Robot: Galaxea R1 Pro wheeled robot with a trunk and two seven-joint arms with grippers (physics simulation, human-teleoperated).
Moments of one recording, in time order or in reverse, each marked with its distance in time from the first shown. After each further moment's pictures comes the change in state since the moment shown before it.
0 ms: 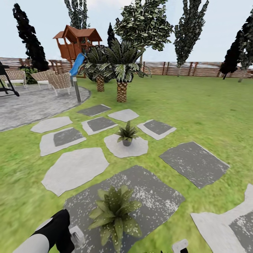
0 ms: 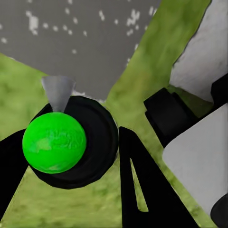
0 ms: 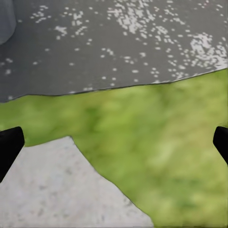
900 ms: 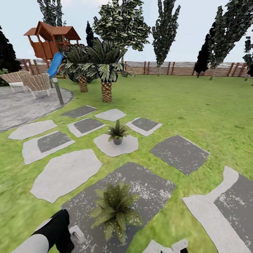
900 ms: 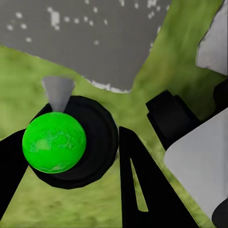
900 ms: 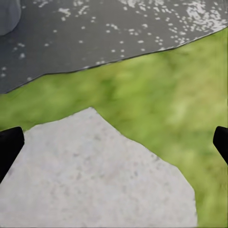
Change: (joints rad) left arm 0.000 0.002 0.009 0.001 0.013 0.004 0.021; right arm 0.000 0.000 0.000 0.000 0.000 0.000 0.000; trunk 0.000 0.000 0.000
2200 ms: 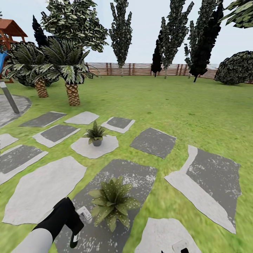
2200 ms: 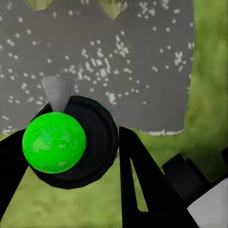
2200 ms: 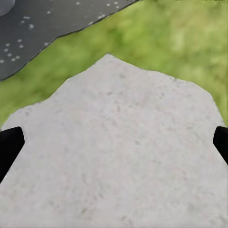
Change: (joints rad) left arm 0.000 -0.026 -0.004 -0.203 0.088 -0.077 0.006; right arm 0.000 -0.003 -0.005 -0.001 -0.001 0.000 0.000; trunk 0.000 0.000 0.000
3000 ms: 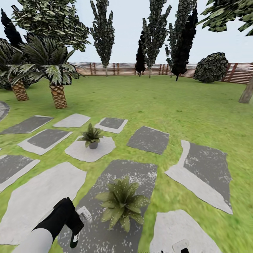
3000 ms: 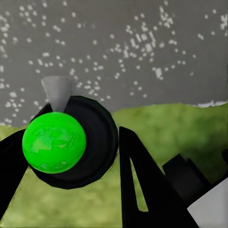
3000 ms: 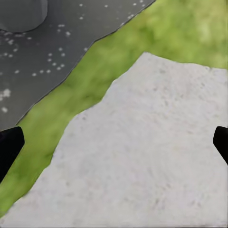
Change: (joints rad) left arm 0.000 0.000 0.000 0.000 0.000 -0.001 0.001; right arm 0.000 0.000 -0.001 -0.001 0.000 0.000 0.000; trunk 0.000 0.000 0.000
